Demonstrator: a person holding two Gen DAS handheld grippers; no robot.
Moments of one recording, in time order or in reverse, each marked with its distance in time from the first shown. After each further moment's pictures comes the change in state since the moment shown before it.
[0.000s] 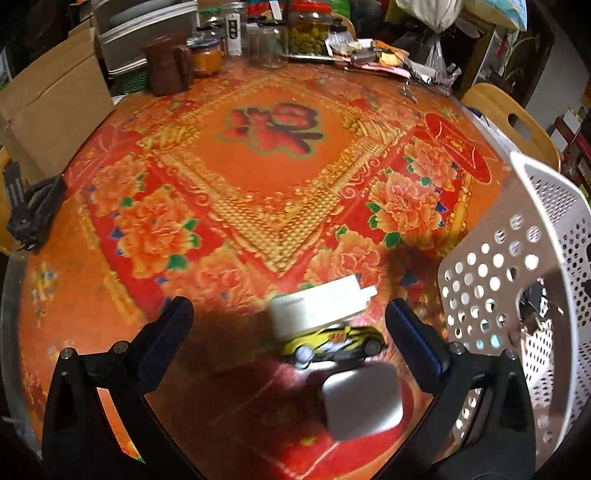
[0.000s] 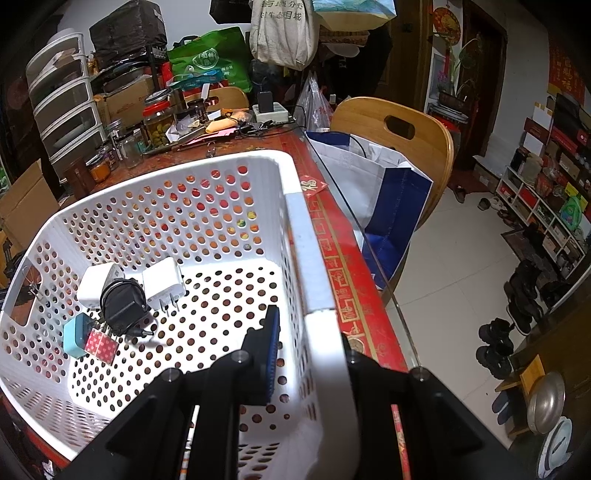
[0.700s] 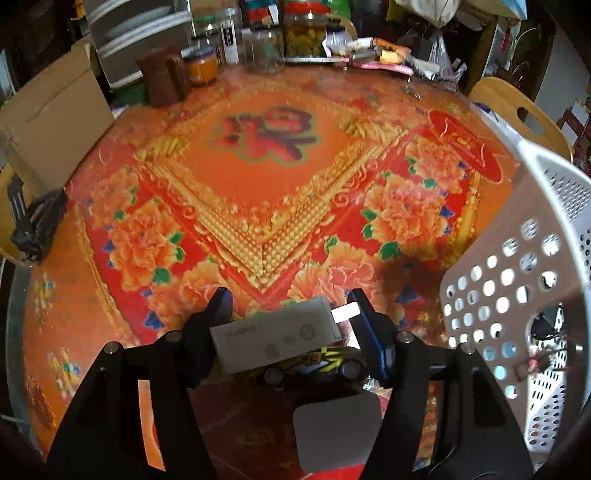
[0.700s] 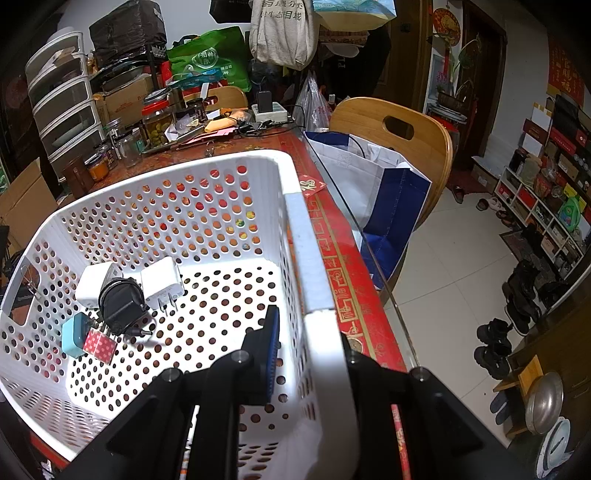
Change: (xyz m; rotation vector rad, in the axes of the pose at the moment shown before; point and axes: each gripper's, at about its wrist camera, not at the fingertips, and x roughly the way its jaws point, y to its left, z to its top) left arm 0.014 -0.025 0.004 0.012 -0.047 0.074; right arm 0.000 0.000 0.000 -0.001 0.000 0.001
